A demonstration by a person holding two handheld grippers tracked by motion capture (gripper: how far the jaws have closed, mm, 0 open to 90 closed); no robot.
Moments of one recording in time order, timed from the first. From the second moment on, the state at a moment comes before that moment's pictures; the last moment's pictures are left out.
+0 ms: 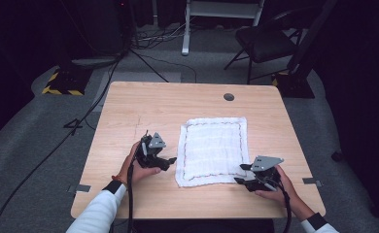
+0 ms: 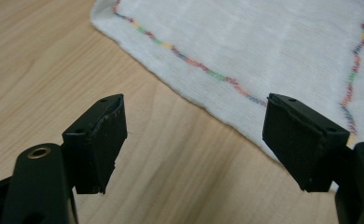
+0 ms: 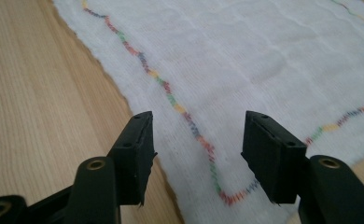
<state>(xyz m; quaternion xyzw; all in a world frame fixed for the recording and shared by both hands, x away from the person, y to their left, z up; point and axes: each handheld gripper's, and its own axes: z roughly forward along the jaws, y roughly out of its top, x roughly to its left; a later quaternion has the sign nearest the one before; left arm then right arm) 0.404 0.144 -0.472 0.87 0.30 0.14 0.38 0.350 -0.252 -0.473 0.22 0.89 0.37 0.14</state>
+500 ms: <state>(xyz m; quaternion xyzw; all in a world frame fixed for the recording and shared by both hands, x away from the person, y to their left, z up) 0.438 0.145 -0.470 0.86 0.32 0.18 0.36 0.353 -0.164 -0.471 0.13 0.91 0.37 0.12</state>
